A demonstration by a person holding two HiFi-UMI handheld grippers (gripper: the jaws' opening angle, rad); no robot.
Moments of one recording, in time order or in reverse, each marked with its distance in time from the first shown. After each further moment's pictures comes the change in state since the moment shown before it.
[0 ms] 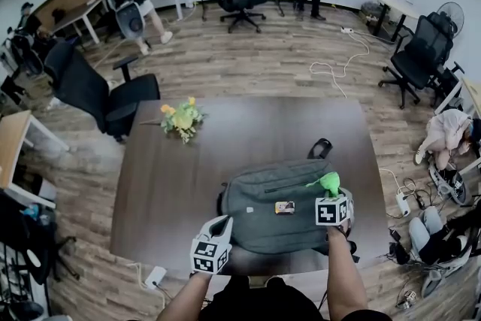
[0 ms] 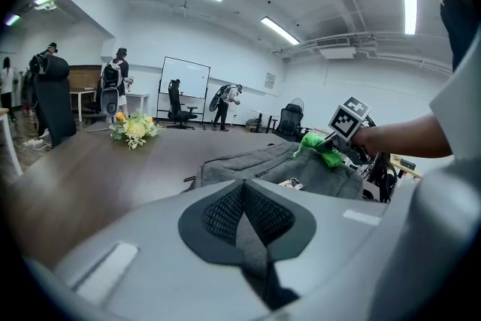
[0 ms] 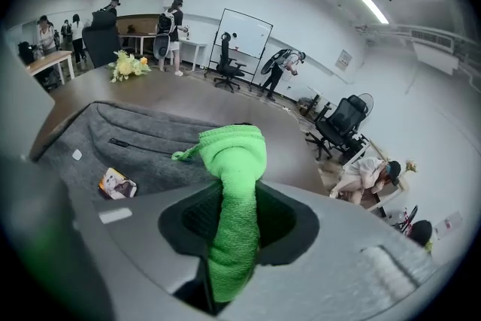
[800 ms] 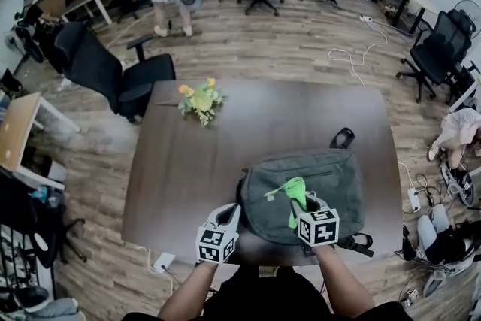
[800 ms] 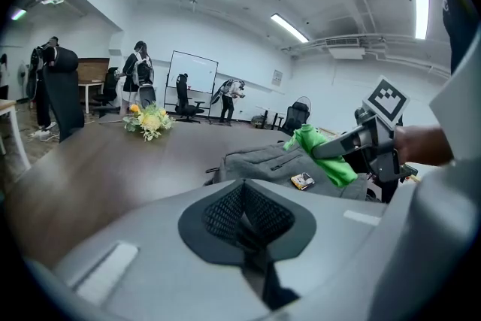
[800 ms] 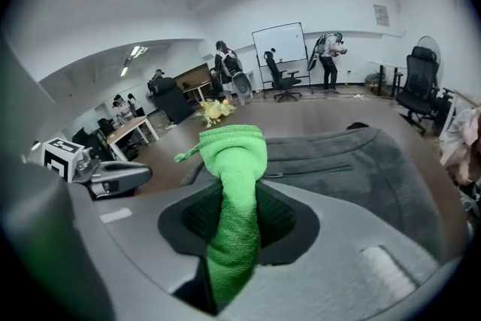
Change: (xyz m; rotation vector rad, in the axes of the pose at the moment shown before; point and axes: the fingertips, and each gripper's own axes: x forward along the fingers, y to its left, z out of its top) left arm -0.018 0.034 -0.008 -0.049 0.031 0.025; right arm -0.088 0.197 0.025 0.161 -0.133 0.624
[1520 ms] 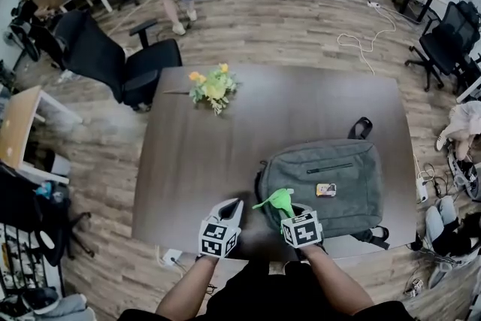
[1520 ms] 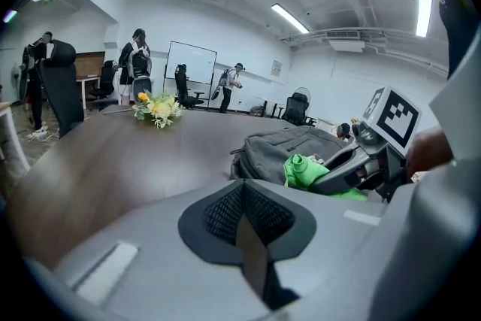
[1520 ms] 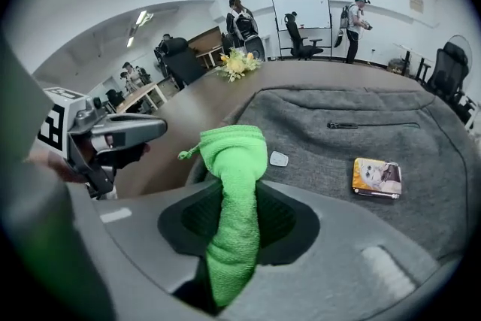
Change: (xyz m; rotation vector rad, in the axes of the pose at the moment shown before) left arm -0.012 0.052 -0.028 0.016 0.083 -0.021; right arm 0.065 0.083 -0.078 -0.081 0.263 0.048
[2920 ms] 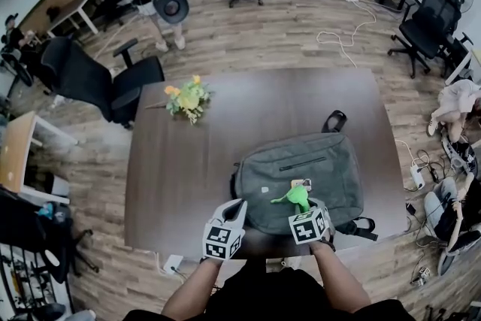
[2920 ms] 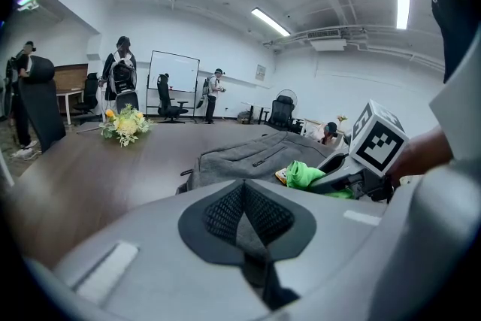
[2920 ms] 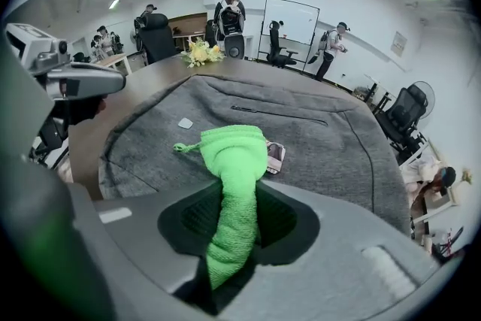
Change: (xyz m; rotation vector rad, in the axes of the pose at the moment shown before) left arm 0.029 -0.084 0.026 0.094 -0.056 -0.061; right arm -0.049 -0.119 -0.041 -0.104 0.021 -0.318
